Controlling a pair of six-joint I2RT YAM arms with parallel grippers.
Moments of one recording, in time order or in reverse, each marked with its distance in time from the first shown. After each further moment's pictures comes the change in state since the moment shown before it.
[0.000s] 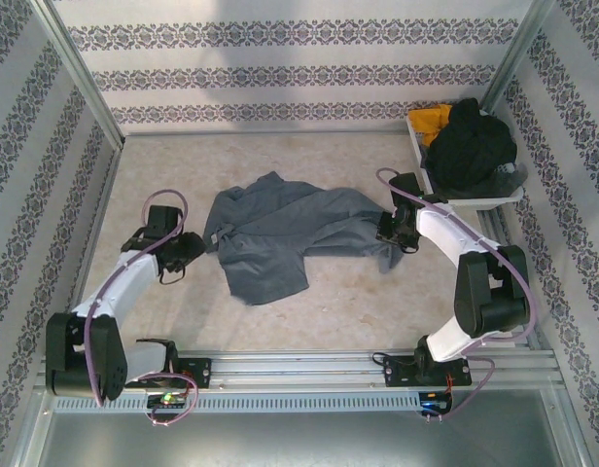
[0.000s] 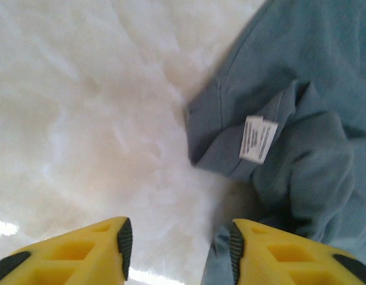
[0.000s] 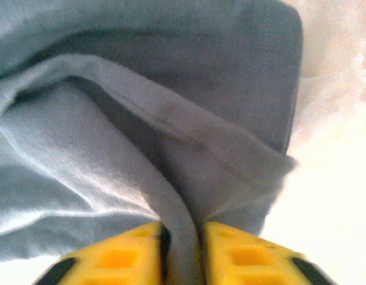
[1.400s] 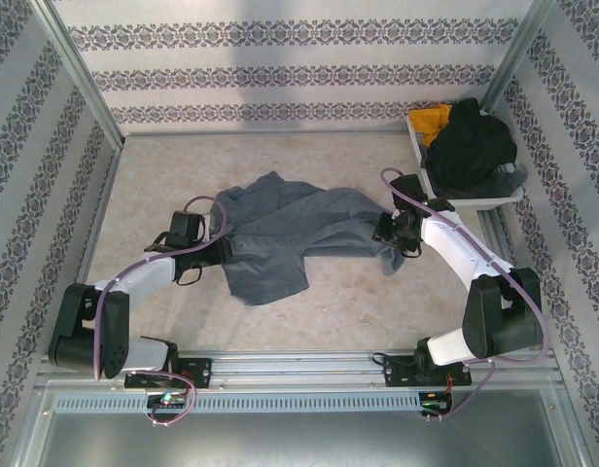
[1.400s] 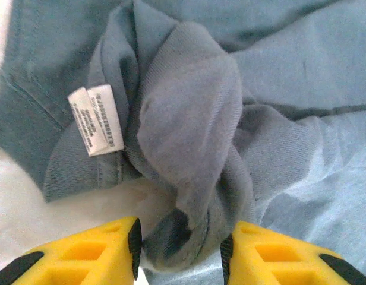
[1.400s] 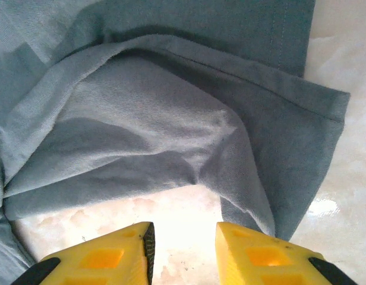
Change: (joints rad) left arm -0.136 0.163 -0.070 0.330 0.145 0.336; right arm 0.042 -0.126 -0.021 -0.045 -0.054 0.069
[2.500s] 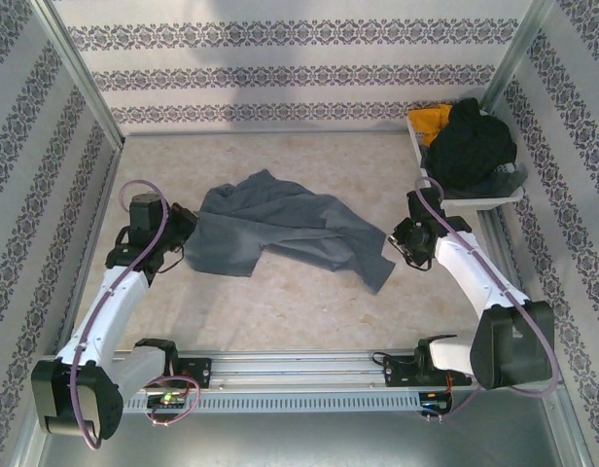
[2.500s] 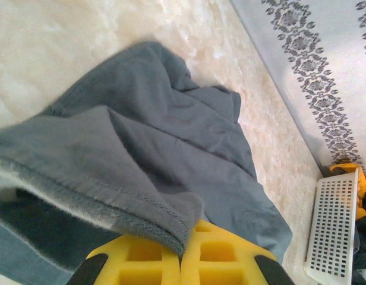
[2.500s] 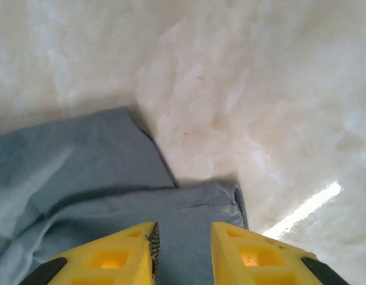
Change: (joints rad) left arm 0.130 -0.343 0.132 -0.185 -0.090 -0.597; right arm -0.073 -0.121 -0.146 0.042 0.057 0.526
